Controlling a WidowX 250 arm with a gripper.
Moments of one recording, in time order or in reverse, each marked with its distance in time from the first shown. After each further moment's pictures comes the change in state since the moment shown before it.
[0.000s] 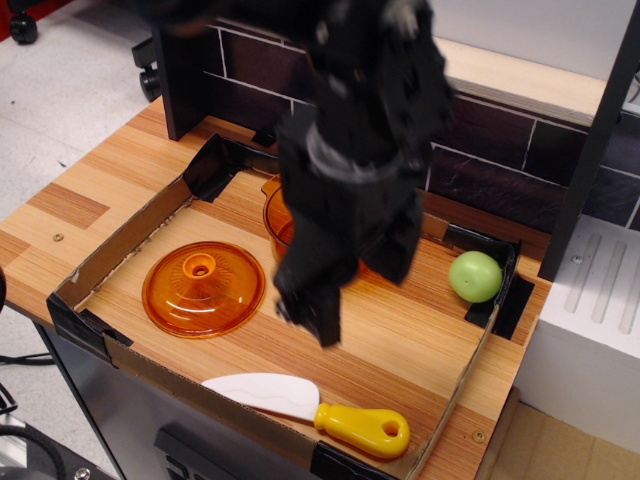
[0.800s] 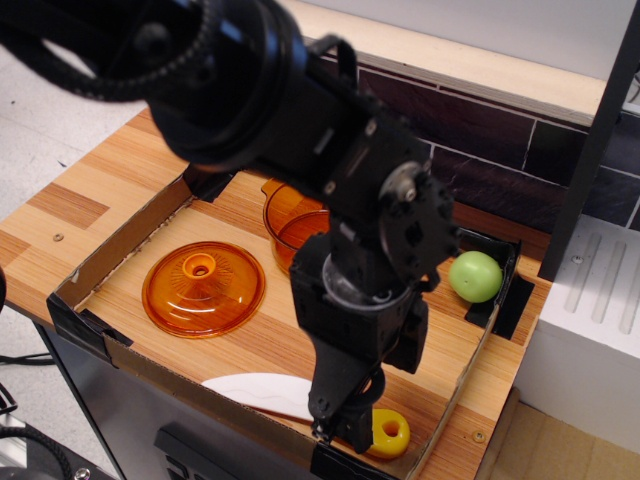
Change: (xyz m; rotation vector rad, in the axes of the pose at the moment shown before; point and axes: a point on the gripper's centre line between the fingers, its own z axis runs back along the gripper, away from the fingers) arm -0.020 0.018 -0.046 0.002 0.066 0.220
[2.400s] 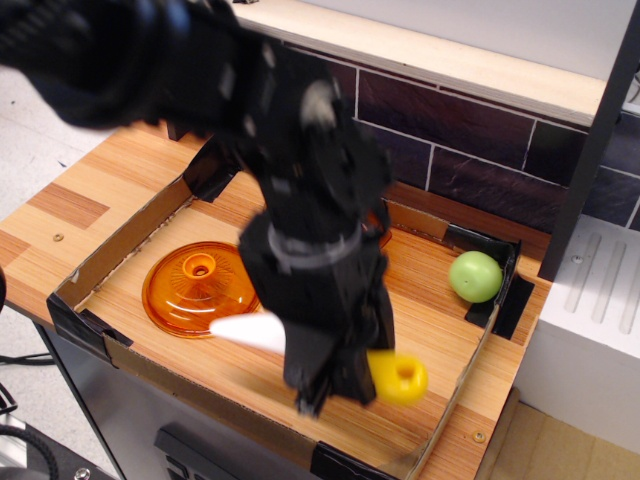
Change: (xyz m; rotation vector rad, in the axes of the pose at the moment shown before) arm 0.012 -0.002 0.034 -0.007 0.151 0.197
